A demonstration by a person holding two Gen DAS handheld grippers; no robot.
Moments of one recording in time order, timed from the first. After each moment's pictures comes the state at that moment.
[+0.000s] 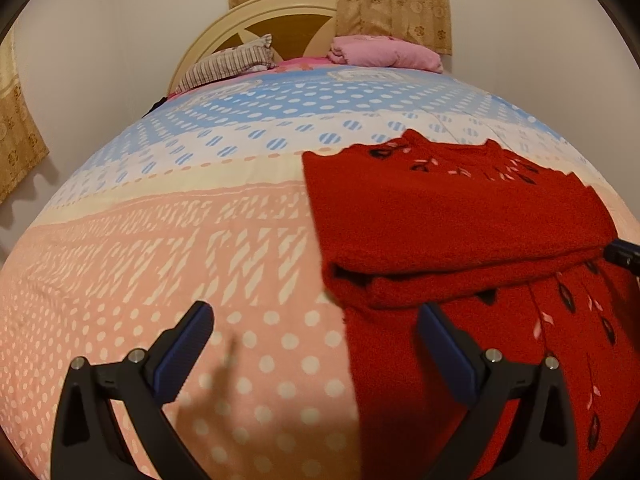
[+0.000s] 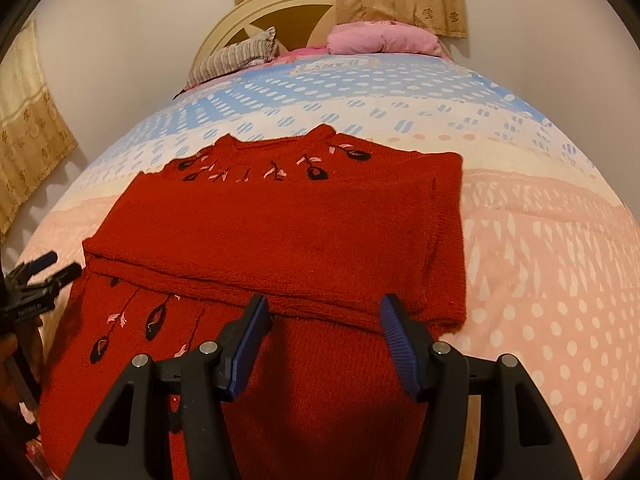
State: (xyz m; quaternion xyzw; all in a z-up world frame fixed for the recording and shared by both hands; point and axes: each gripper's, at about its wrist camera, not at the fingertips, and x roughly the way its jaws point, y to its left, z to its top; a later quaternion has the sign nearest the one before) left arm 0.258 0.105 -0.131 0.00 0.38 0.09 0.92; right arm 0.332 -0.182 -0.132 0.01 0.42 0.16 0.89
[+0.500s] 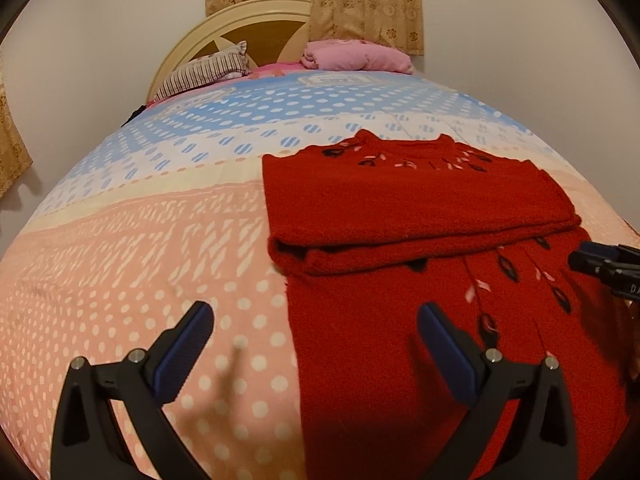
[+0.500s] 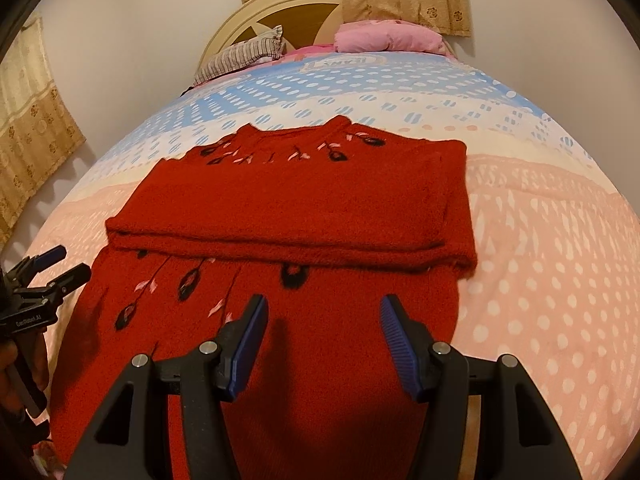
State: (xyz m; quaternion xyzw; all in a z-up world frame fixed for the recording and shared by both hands) left arm 0.226 0.077 -0.119 0.01 0.37 0.04 0.93; right arm 0.292 -0.171 -0.129 0.00 0.43 0.18 0.88
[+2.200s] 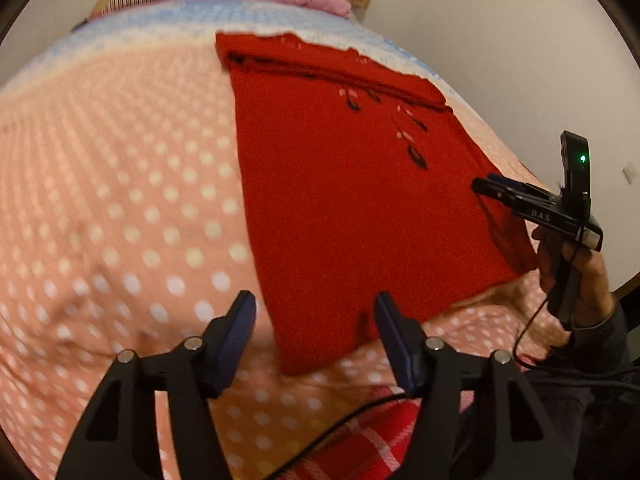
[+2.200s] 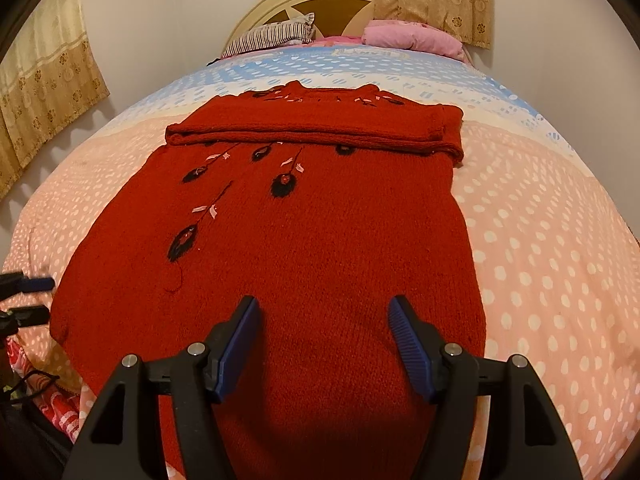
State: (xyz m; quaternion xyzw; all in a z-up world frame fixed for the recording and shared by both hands) left arm 0.056 0.082 -0.151 -0.11 0.48 -0.12 0.86; right arm 0.165 -0.179 -0.135 -0.06 0.43 0.19 0.88
